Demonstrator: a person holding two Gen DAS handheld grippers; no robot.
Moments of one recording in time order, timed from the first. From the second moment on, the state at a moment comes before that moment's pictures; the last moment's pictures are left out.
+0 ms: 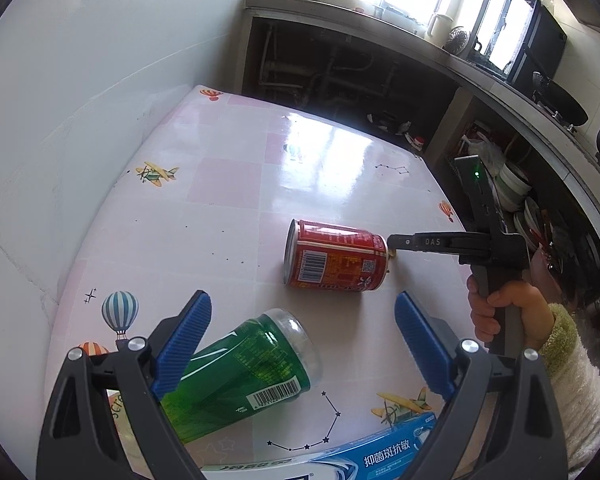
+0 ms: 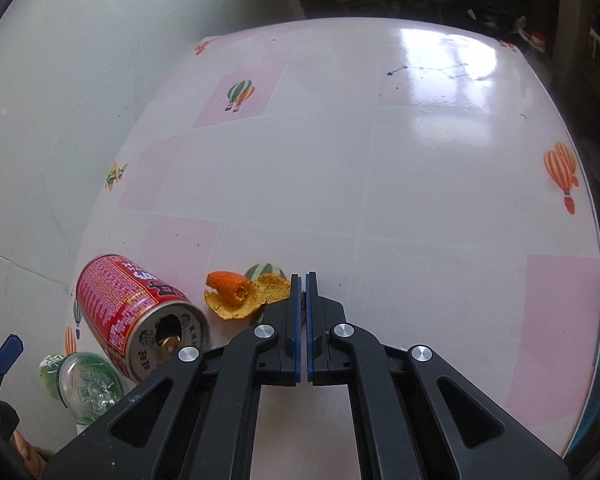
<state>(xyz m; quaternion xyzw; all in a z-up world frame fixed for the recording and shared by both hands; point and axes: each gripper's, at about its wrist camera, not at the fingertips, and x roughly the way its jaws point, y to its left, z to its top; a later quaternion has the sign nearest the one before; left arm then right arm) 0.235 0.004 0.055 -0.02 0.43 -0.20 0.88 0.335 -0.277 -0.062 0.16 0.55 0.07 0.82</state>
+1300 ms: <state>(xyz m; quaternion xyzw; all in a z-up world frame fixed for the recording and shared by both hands) 0.282 -0.169 -0.056 0.61 0.34 -0.31 0.65 0.169 -0.368 -0.069 0.27 0.52 0.01 0.81</state>
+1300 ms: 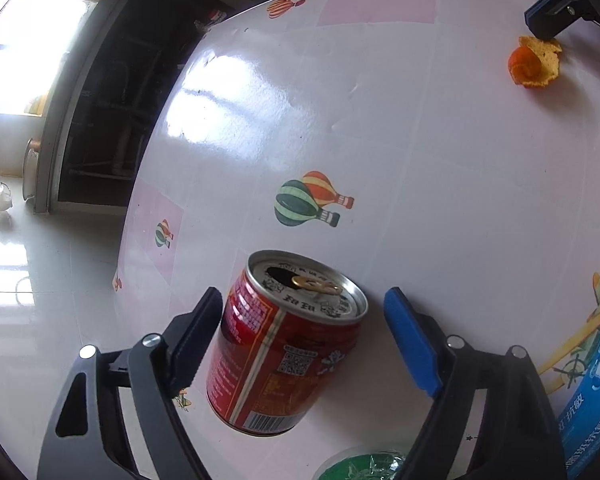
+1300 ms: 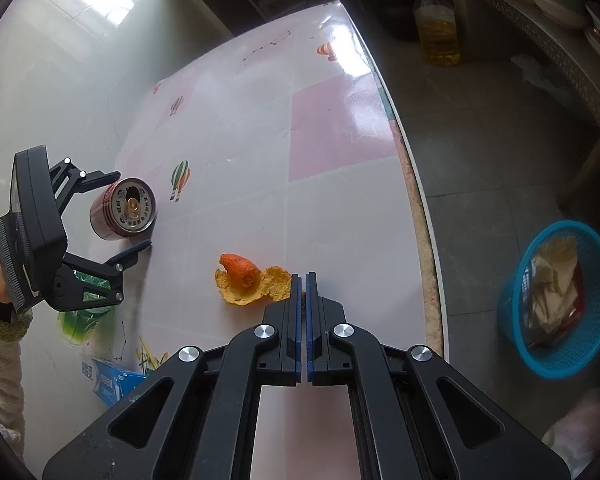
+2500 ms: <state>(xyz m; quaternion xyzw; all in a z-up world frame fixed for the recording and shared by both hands) 0.229 -0.154 0.015 0.14 0.44 -0.35 0.82 0.137 -0.380 -0.071 0.32 0.50 0.00 0.81</state>
